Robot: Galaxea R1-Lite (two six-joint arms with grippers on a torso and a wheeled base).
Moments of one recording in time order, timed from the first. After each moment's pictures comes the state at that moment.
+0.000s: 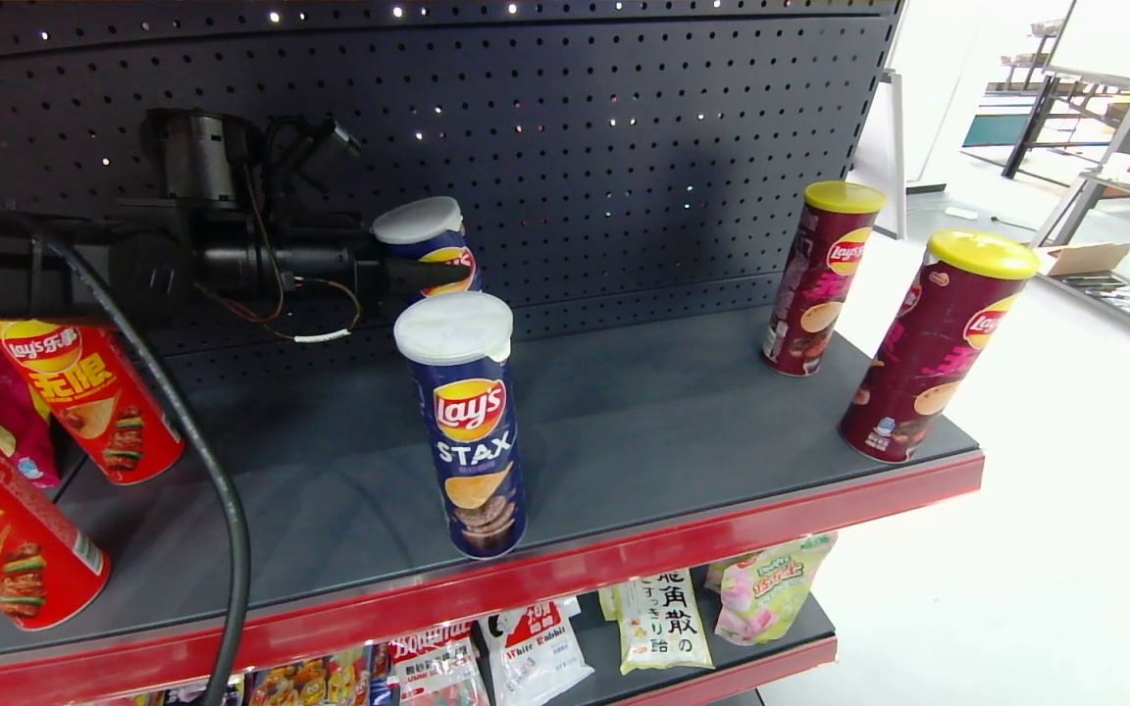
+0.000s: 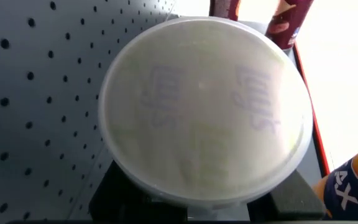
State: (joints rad) left arm -0.15 1.96 -1.47 -0.21 -0.95 0.31; right arm 0.00 0.00 0.00 0.00 -0.01 0.00
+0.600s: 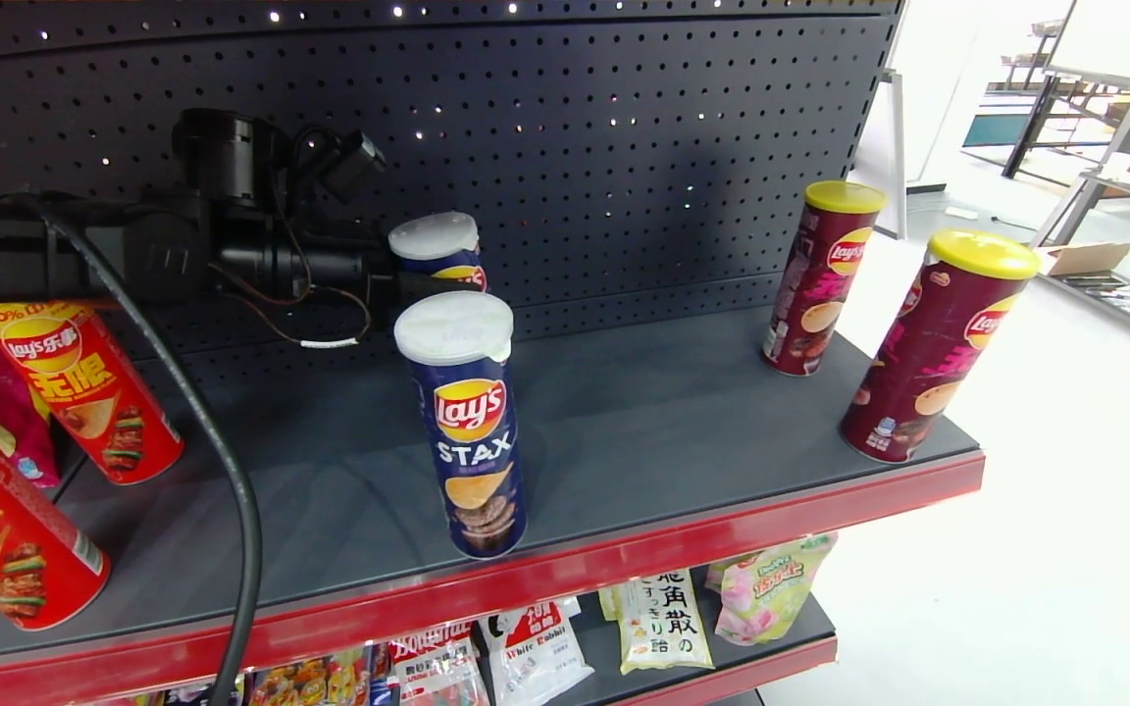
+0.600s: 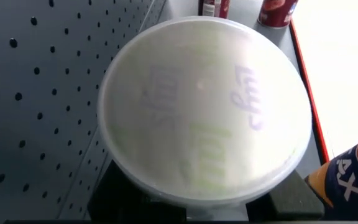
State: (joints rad) left arm -0.18 1.99 -1.56 -0.02 -0.94 0.47; right arm 0.00 0.00 0.00 0.00 -0.01 0.00
